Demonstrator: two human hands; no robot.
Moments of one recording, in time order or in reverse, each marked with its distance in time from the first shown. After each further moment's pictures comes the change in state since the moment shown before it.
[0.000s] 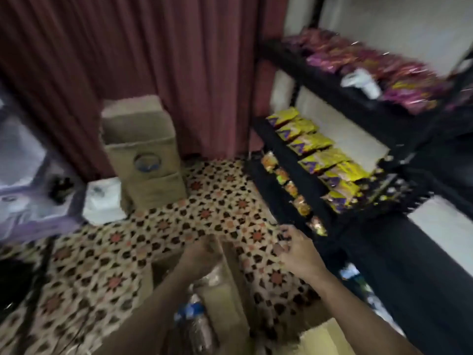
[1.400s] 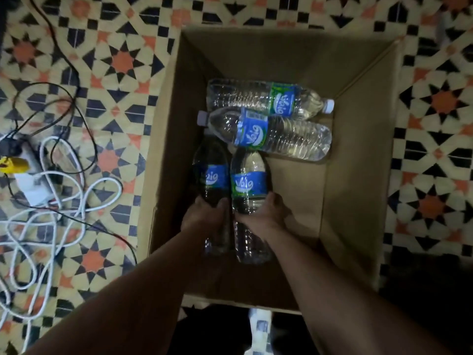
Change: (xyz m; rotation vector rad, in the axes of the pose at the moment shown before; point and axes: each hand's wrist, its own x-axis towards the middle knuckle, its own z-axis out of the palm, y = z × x) left_hand 0.227 -0.537 0.314 -0.183 0.117 -1.010; right_hand 0.221 0.219 0.665 -0.160 -0.584 0.333
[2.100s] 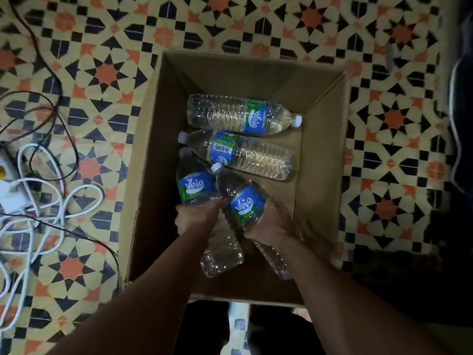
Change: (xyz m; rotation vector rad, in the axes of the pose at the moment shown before) left_hand -0.047 0.031 0.006 -0.472 0.128 -0.244; right_hand -0.017 0.032 -0.061 -0.315 0.115 -0.107
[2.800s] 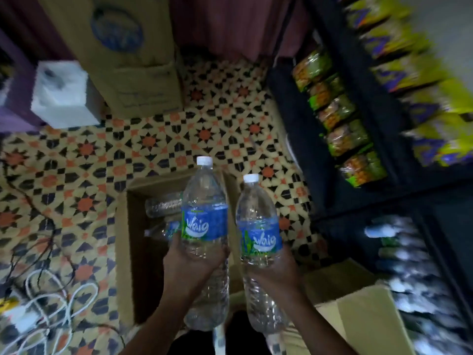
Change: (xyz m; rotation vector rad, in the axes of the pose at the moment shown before) left_hand -0.350 0.069 -0.167 -0.047 -0.348 0.819; right_hand -0.318 0.049 -0.233 0.925 0.401 0.065
